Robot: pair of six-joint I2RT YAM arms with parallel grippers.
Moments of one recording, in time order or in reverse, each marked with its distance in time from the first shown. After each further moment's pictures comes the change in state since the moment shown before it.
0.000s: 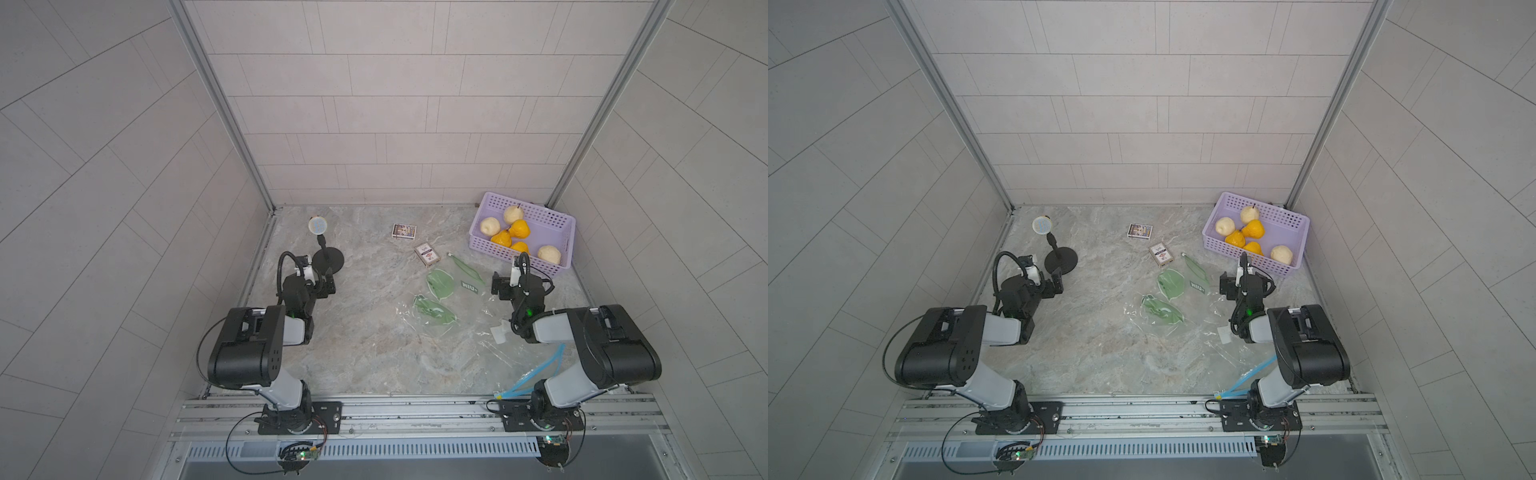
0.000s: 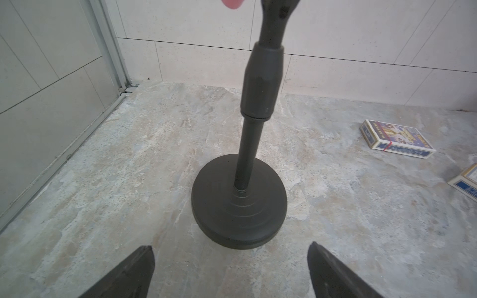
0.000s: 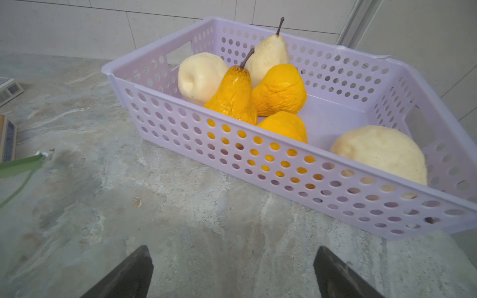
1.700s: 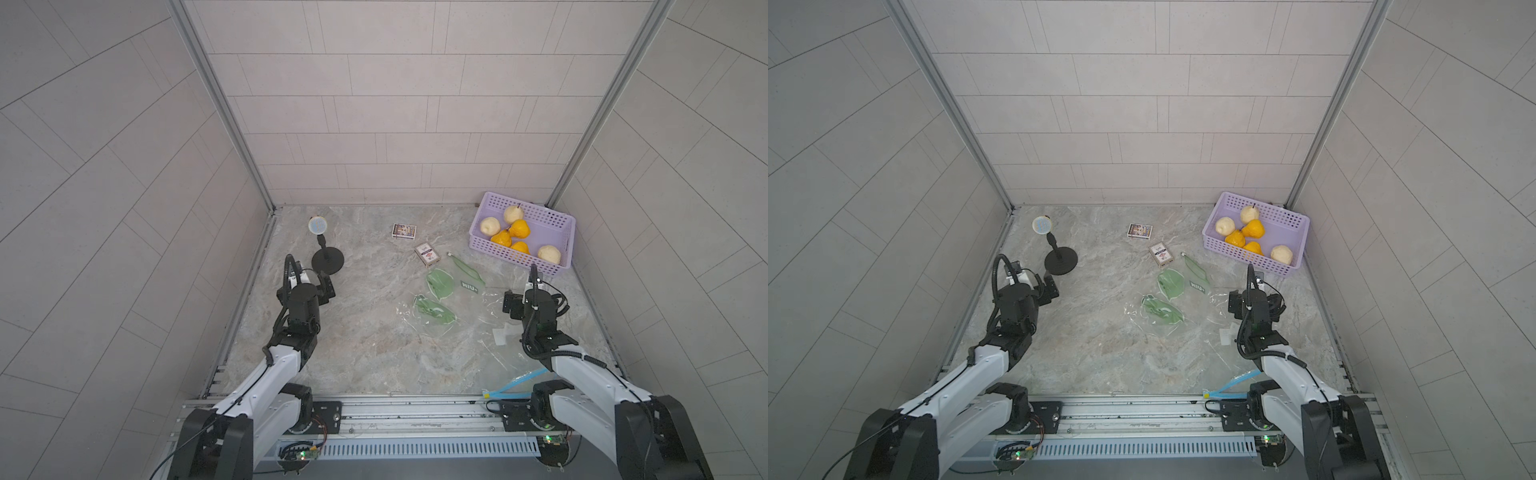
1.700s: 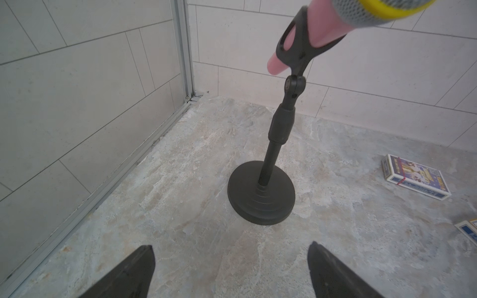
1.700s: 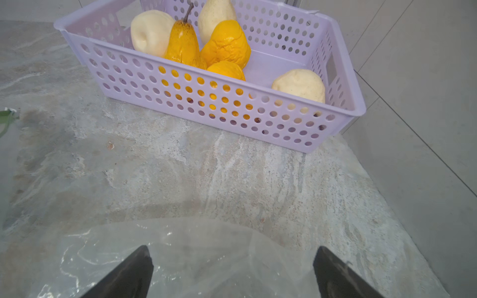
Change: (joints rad) left arm -0.234 -0.601 -0.035 -0.578 -0.494 -0.132; right arm 0.067 -0.508 -0.096 -0.547 0.208 0.101
